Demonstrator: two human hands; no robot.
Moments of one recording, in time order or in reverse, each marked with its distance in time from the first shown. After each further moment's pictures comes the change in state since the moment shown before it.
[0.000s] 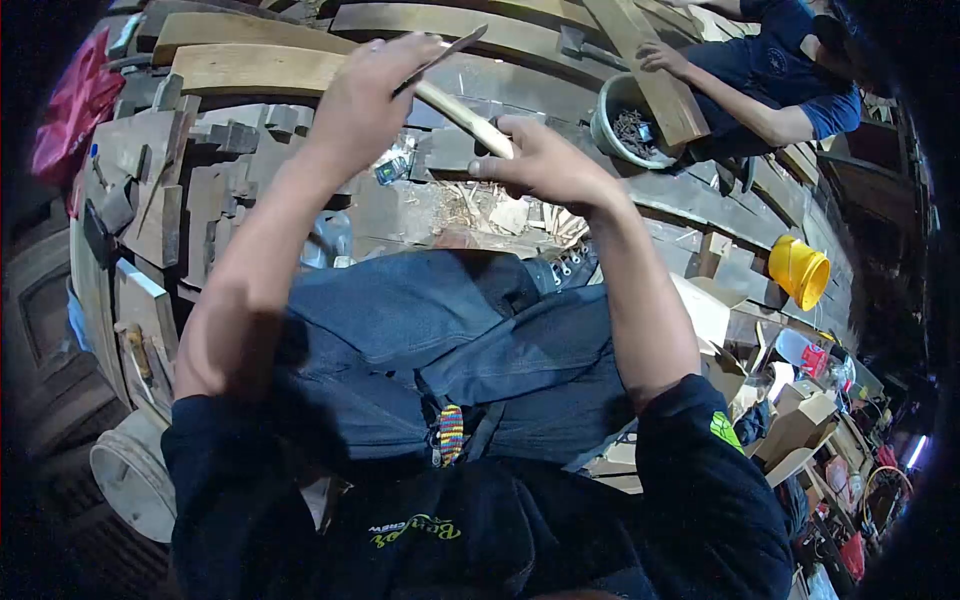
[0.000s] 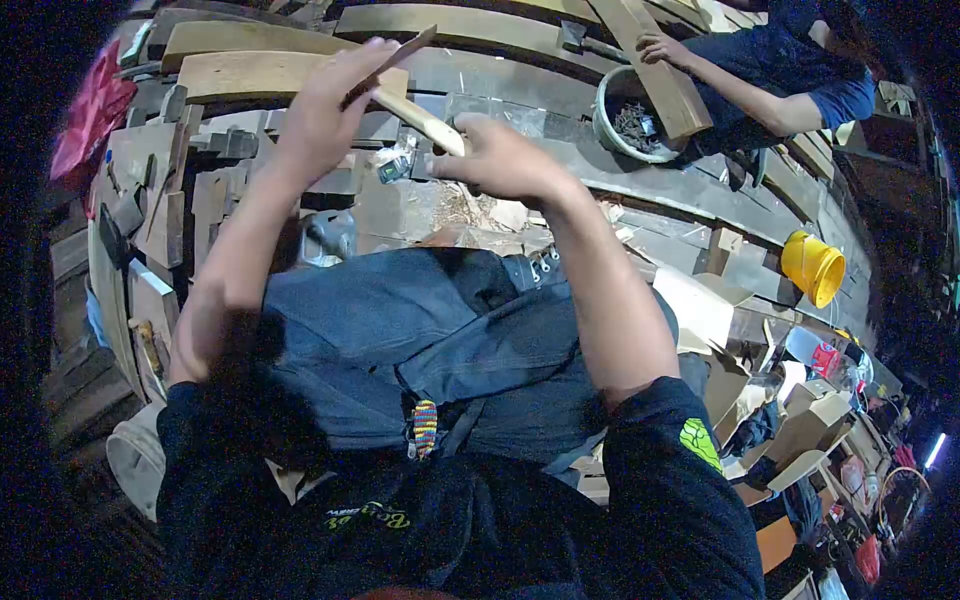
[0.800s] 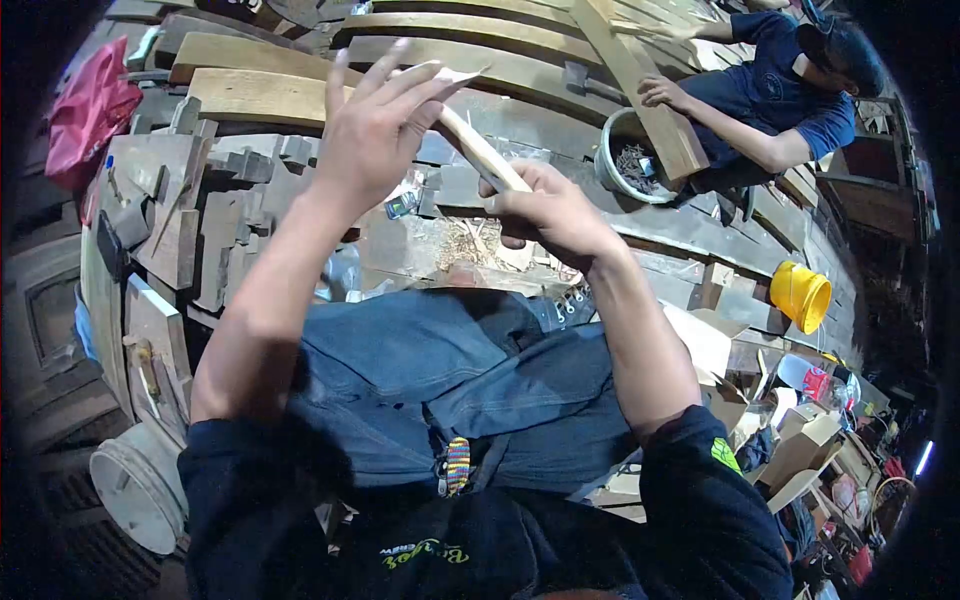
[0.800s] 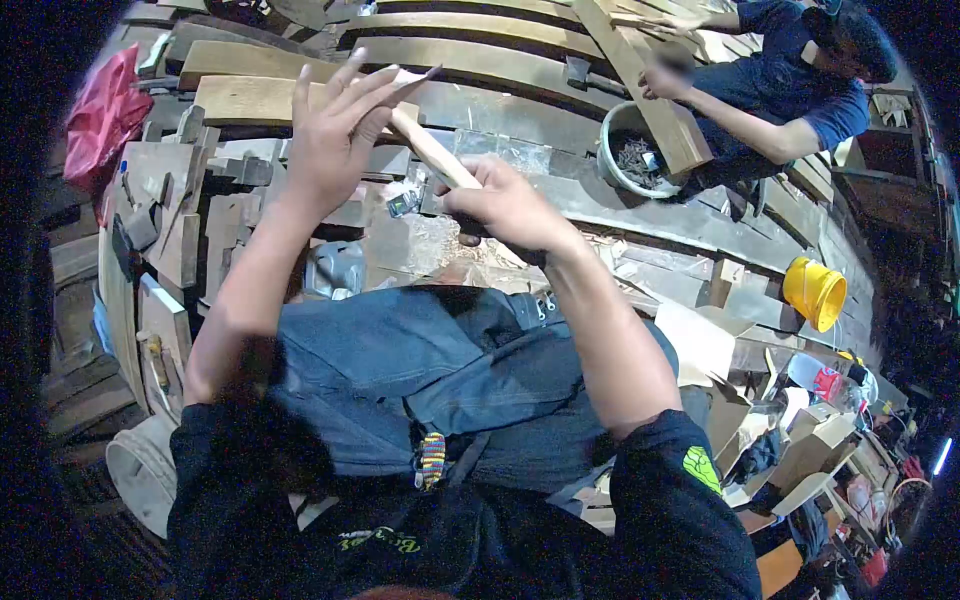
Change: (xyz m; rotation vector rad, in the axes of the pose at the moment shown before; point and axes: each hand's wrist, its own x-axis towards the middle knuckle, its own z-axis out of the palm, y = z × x) left_hand 0.007 0.010 -0.015 0.362 0.015 -0.002; right_hand -0.011 -0.019 0.004 0.733 -0.089 0.038
